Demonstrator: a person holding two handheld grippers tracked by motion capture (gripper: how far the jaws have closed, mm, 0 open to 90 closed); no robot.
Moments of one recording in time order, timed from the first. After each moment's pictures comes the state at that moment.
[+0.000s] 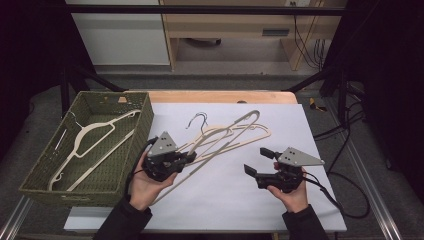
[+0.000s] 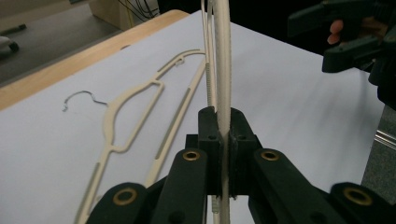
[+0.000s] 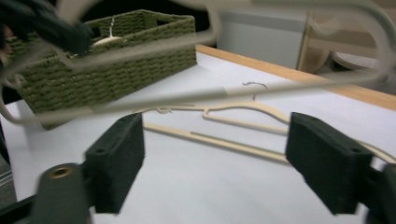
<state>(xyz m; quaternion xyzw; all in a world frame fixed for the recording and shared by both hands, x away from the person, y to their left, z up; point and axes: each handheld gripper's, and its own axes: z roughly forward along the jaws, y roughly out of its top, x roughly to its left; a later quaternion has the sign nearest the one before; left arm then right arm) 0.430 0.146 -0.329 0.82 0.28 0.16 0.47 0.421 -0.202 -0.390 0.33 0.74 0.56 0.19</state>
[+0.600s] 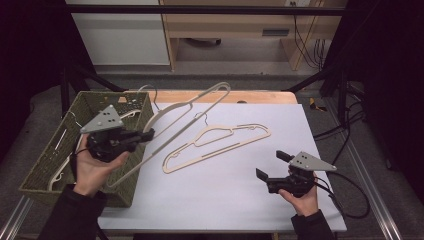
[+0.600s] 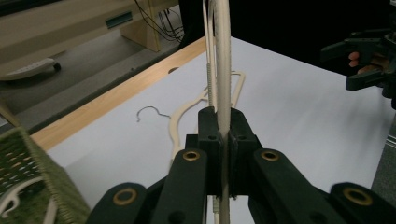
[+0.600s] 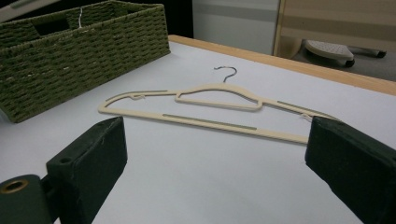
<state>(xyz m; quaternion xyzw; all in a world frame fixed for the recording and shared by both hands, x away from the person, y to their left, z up) 0.437 0.242 -0.260 0.81 0.28 0.20 0.48 0.414 -0.229 -0.400 0.37 0.73 0.54 0.22</state>
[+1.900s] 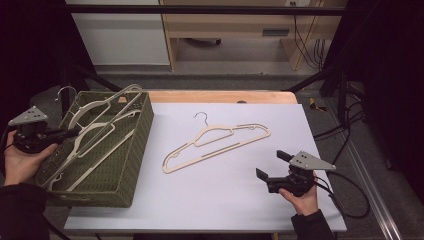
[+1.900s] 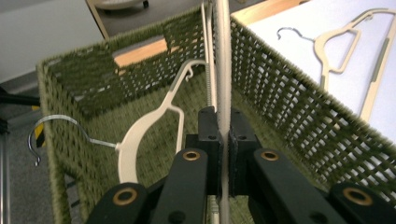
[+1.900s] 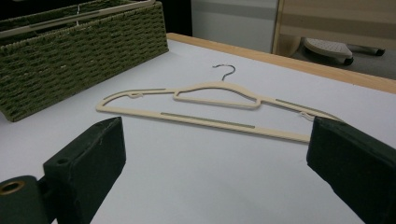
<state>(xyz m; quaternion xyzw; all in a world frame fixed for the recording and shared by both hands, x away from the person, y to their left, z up) 0.483 0.434 -0.320 0.78 0.42 0.24 0.39 0.415 -0.229 -0.401 0.37 0.73 0.53 0.22</state>
